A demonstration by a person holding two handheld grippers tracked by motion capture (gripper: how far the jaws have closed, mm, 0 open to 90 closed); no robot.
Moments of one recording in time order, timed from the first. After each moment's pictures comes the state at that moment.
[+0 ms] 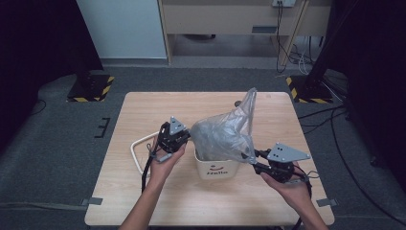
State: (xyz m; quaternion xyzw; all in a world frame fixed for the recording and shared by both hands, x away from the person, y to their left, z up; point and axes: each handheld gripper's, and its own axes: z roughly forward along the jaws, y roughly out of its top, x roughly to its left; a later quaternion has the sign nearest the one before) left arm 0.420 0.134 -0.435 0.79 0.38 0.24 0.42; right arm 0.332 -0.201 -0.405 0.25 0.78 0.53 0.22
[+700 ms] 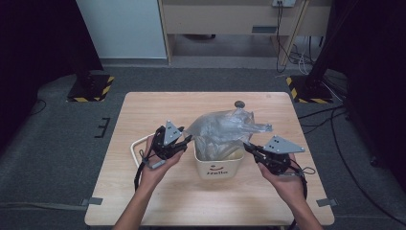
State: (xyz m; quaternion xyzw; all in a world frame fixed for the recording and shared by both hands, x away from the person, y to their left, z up) left arm 0.393 0.143 -0.420 0.79 0.30 0.30 0.43; right arm 0.348 -0.193 -0.402 0.30 0.77 0.50 0.24
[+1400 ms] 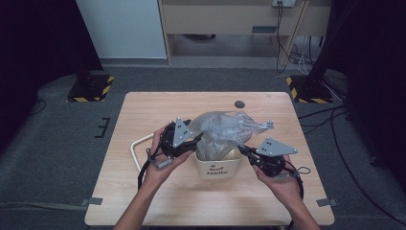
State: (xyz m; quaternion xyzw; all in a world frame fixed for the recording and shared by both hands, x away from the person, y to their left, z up) left arm 0.387 0.115 -0.390 0.79 0.25 0.34 0.45; right arm 0.343 -0.179 -0.402 0.27 0.79 0.49 0.24
